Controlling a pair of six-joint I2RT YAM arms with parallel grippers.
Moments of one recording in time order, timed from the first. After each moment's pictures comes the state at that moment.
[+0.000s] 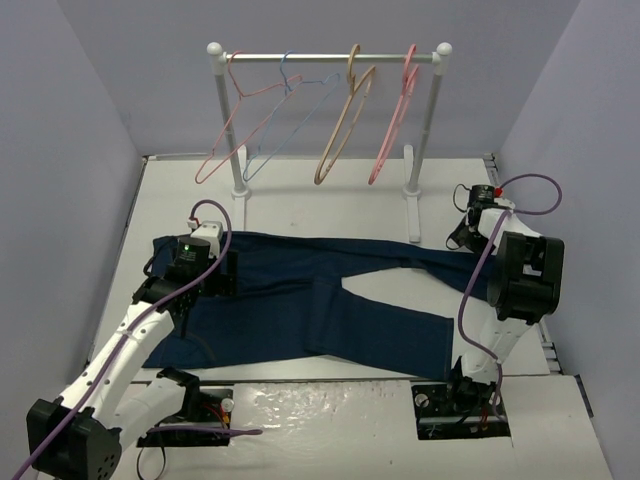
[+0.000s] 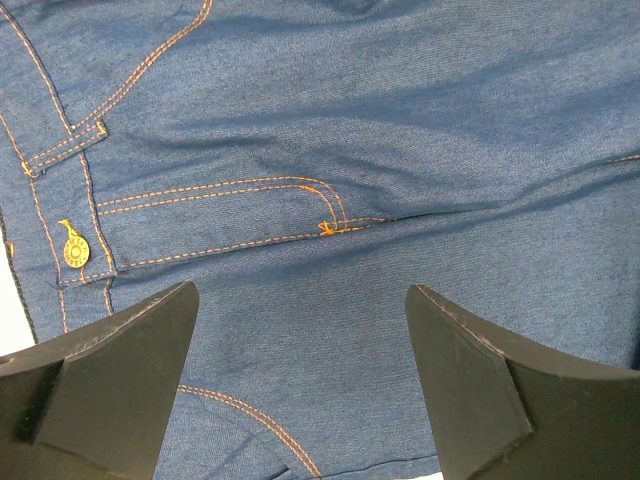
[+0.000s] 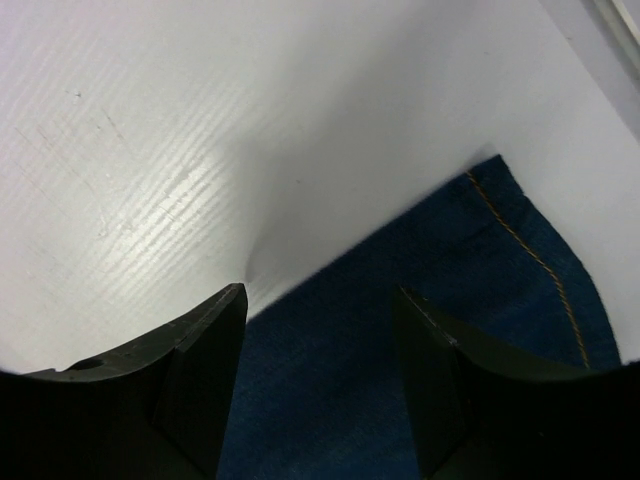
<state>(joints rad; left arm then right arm) -0.30 0.95 0.75 -0.62 -0.16 -0.17 -0.19 1.85 1.17 -0.45 0.32 0.51</state>
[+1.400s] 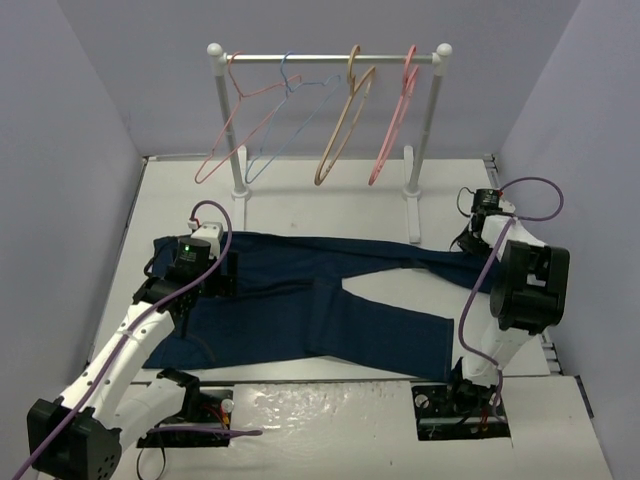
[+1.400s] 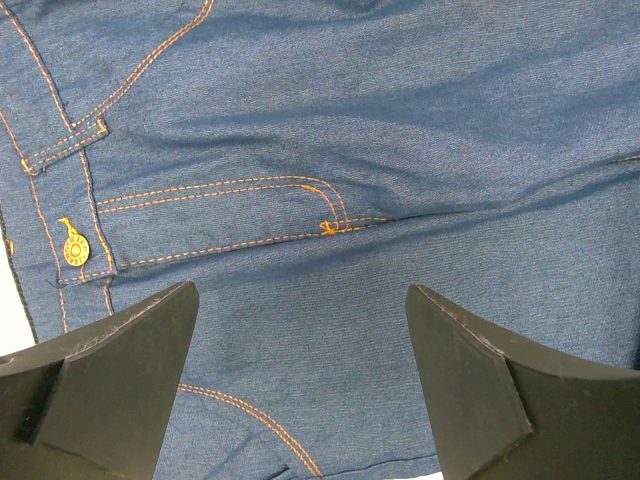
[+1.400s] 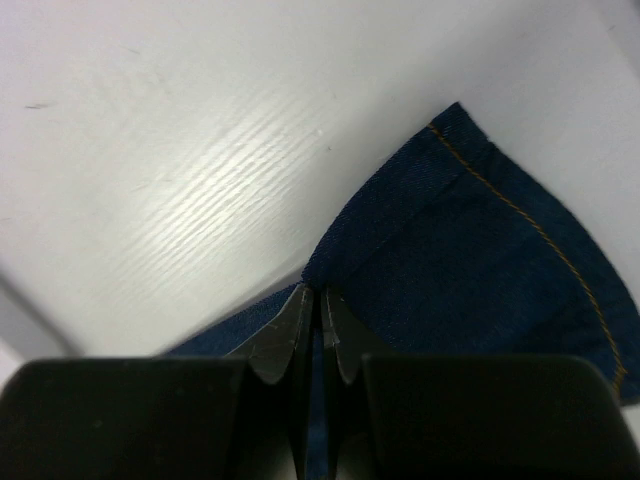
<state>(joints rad) -0.30 0.95 0.75 -0.62 -0.16 -0.17 -0.20 1.80 1.10 -0.38 0.22 0.47</state>
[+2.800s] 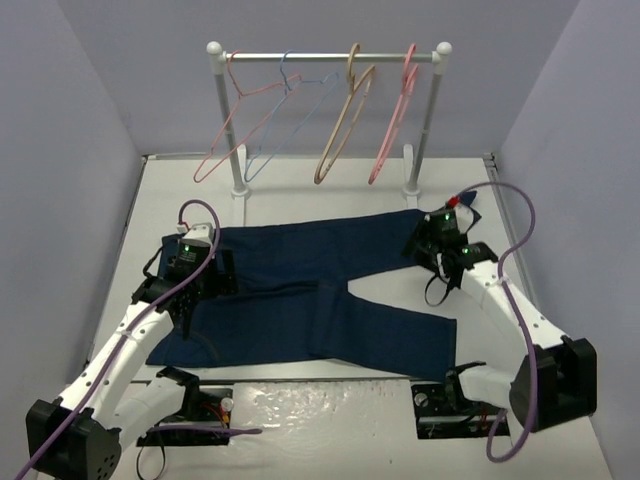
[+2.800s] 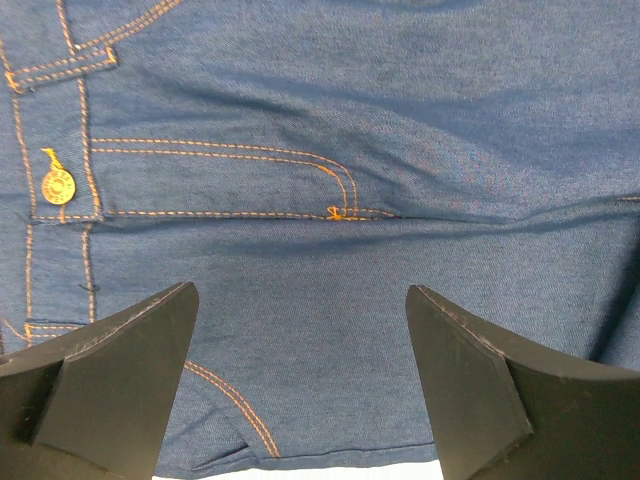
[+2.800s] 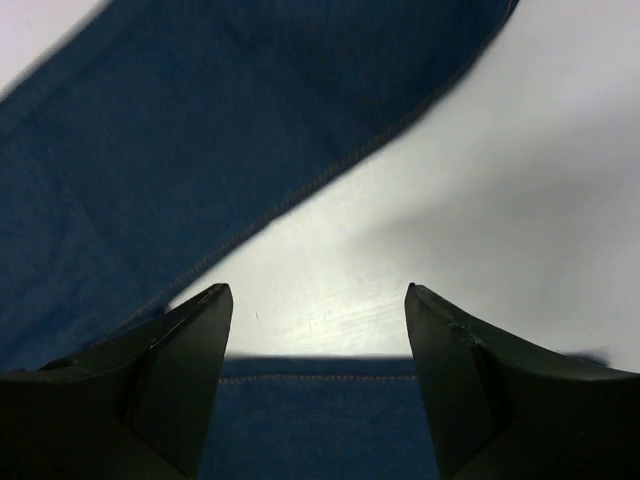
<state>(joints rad) -0.30 0.94 0.75 -0.67 -0.17 -0.37 0.26 1.19 0.82 -0.52 0.20 0.68</state>
